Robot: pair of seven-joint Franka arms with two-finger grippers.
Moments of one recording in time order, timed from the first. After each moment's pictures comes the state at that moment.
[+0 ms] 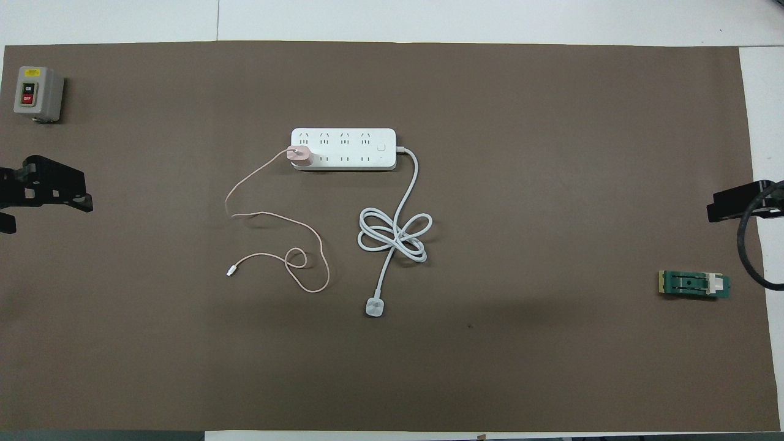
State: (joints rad) left arm -0.10 0.00 0.00 -1.48 -0.02 1.36 -0.29; right arm -0.02 -0.08 -0.02 -1.60 -0.03 1.47 -0.03
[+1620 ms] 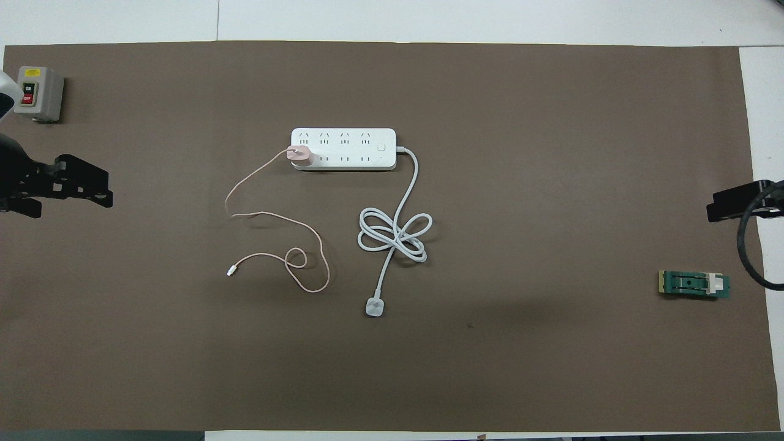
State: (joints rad) left arm -0.05 0.05 -0.05 -1.51 -0.02 1.42 -0.16; right arm -0.02 -0.08 -0.02 -1.60 -0.02 1.47 -0.03
